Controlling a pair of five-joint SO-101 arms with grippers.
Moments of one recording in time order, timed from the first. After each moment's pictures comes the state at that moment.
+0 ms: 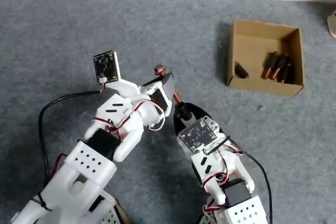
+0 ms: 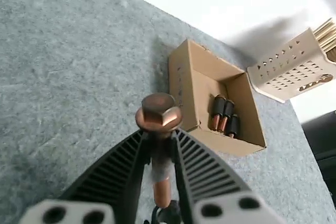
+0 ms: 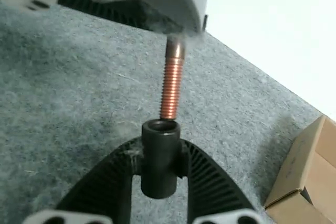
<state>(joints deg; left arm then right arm) 25.6 -50.5 57.8 21.9 47.3 -26.3 -103.4 96.0 30.8 25.5</state>
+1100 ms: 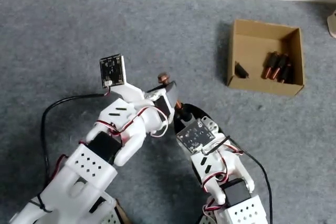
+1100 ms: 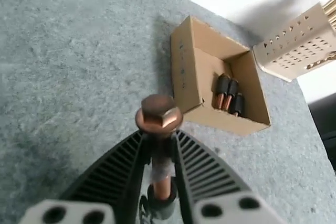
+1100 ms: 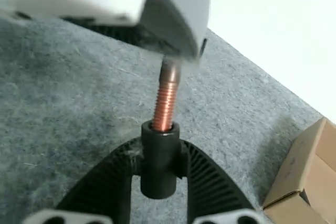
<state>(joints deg) 30.1 -51.7 57.7 28.4 47.6 -26.5 -103.3 96.0 30.9 27.3</state>
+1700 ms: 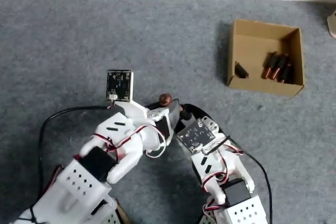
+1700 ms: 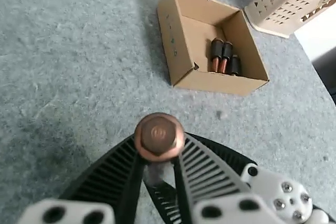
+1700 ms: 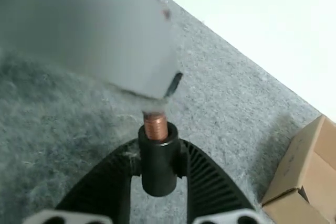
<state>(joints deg) 34.9 -60.5 61.1 36.8 39.8 -25.3 -103.3 96.0 30.9 27.4</state>
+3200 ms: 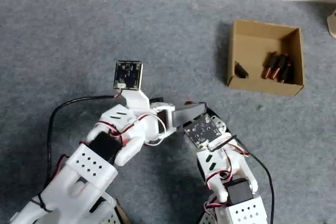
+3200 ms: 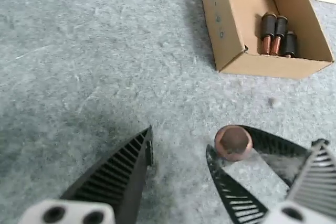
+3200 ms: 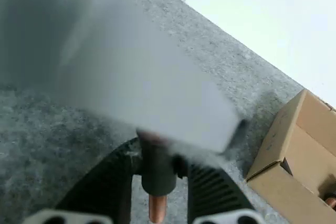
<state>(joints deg) 28.5 -50.9 57.6 37.6 32.7 -21.8 -103.4 96.0 33.5 27.4</state>
